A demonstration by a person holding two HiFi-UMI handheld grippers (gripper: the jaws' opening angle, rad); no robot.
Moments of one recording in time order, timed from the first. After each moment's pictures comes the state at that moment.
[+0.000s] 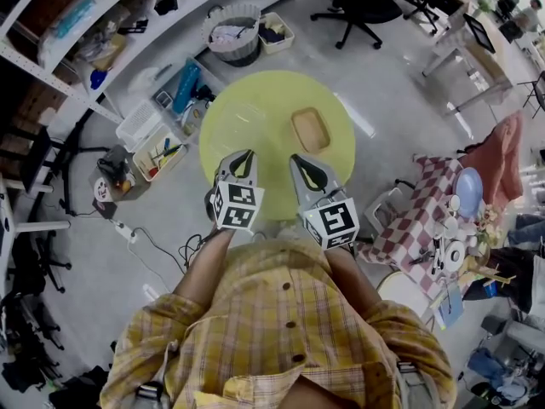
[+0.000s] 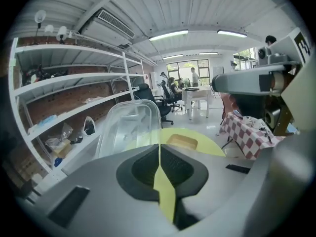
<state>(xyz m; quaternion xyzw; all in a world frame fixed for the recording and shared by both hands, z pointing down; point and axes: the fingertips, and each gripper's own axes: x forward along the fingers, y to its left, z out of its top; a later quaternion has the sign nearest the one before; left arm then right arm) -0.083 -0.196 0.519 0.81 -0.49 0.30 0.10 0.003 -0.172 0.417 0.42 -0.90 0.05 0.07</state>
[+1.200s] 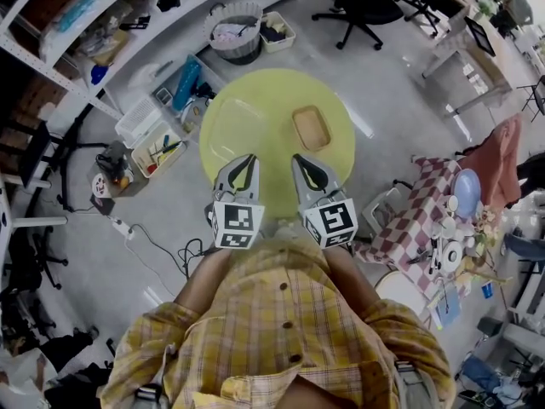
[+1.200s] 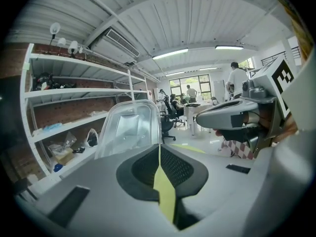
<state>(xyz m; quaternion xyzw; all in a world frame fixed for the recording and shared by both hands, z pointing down) -0.084 -0.160 0.467 0.83 -0.52 0.21 0.04 0.000 -0.164 0.426 0.43 -0.90 0.06 0.06</state>
